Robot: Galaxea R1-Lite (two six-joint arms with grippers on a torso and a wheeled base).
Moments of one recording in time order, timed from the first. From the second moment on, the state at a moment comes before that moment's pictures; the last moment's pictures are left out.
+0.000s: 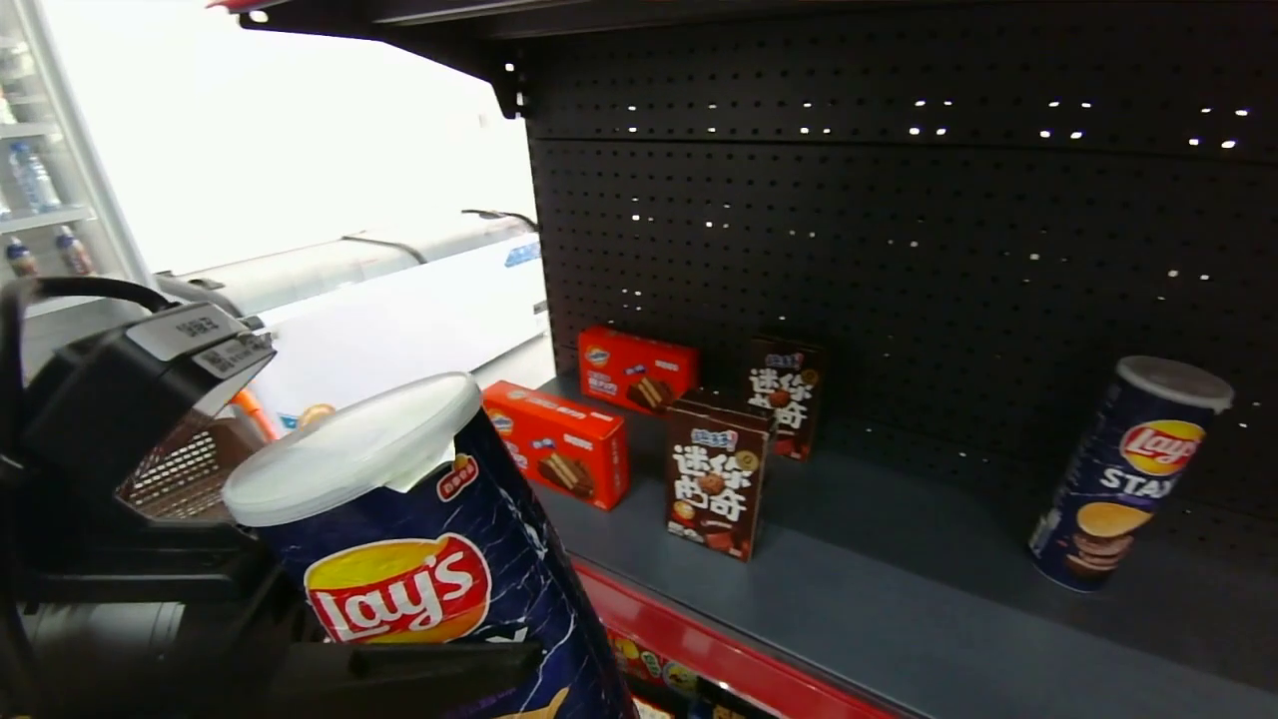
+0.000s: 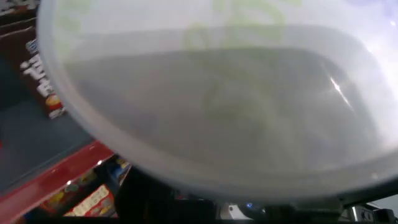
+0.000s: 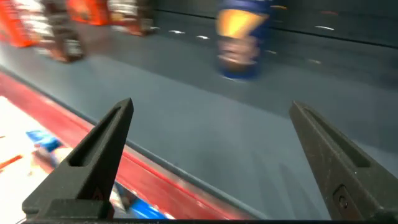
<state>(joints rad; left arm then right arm) -0.53 1.21 -0.66 -0.29 -0.79 -0.06 0.00 0.00 0.00 0.00 0.03 0.00</state>
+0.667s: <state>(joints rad) -0.53 1.21 -0.66 -0.28 -0.79 -0.06 0.00 0.00 0.00 0.00 0.03 0.00</state>
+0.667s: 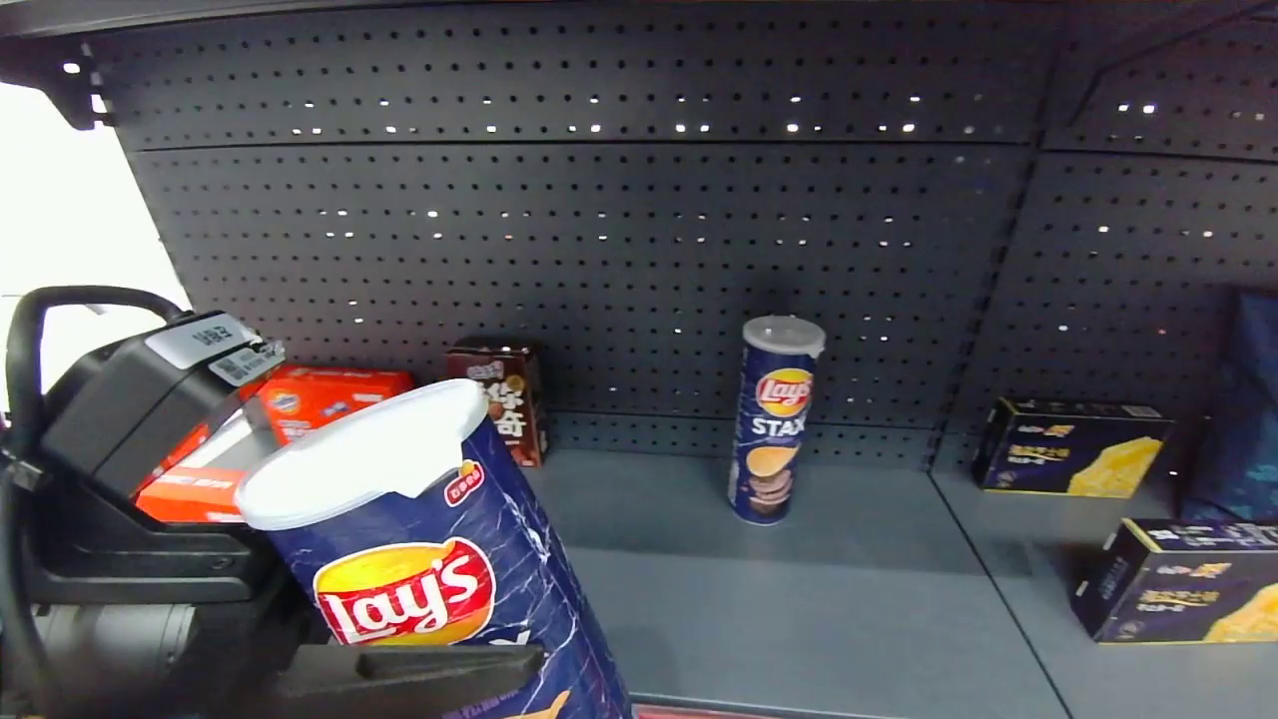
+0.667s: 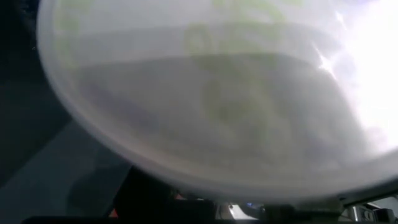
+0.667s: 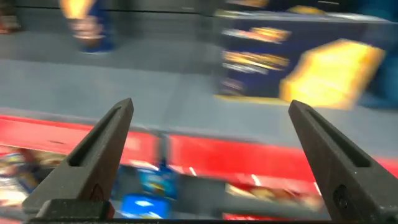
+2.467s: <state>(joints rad) -0.49 1.20 -0.65 -0.29 -0.78 -0.06 0.00 0.00 0.00 0.00 0.03 0.00</state>
